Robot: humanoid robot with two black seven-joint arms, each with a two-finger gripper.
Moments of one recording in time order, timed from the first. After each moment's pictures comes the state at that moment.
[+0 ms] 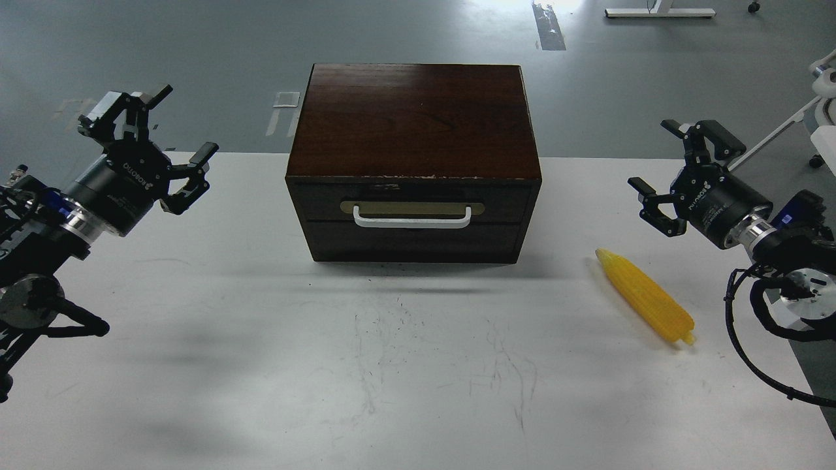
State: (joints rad) left arm -0.44 0.70 -0.89 -1.15 0.27 -0.44 -0.40; right arm 0.86 -0.77 0.07 1.03 0.16 0.35 0.49
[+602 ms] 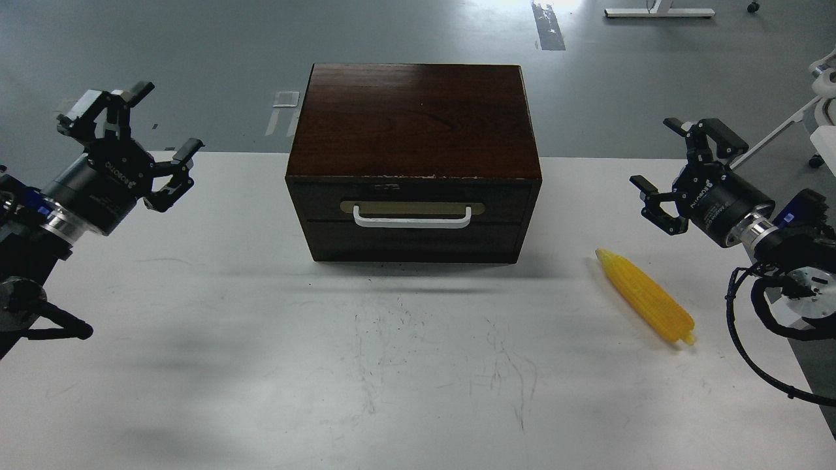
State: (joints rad) left arm -0.44 0.78 -0.91 -1.20 0.37 -0.47 -0.47; right arm 0.86 -0.77 0.07 1.03 0.16 0.34 0.49
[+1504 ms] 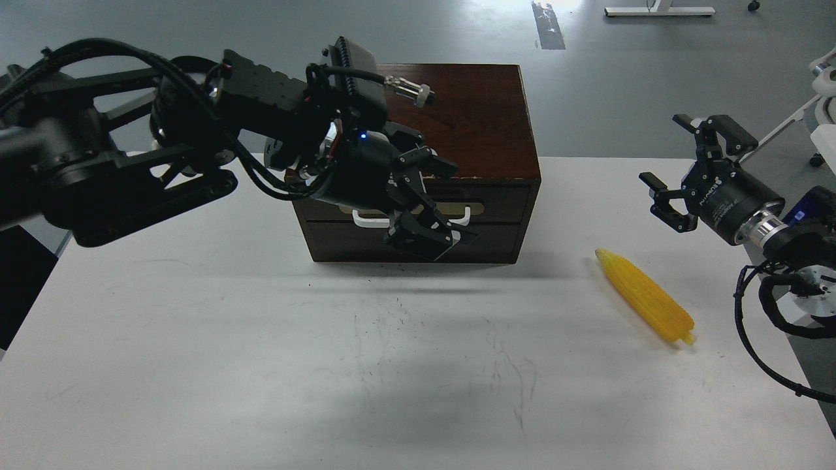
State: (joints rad) left arm -1.40 0.43 -0.20 -1.38 1.96 -0.49 -0.49; right arm 0.86 -0.78 0.07 1.01 0.16 0.34 0.49
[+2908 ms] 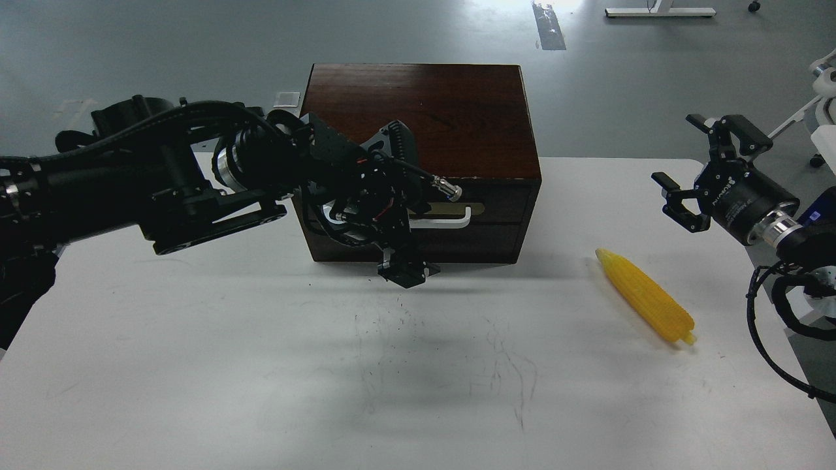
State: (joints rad) left arm -1.38 0.31 -0.01 -1.19 2.13 -0.49 -0.49; right arm 0.86 -0.81 0.07 1.02 0.16 0.35 0.49
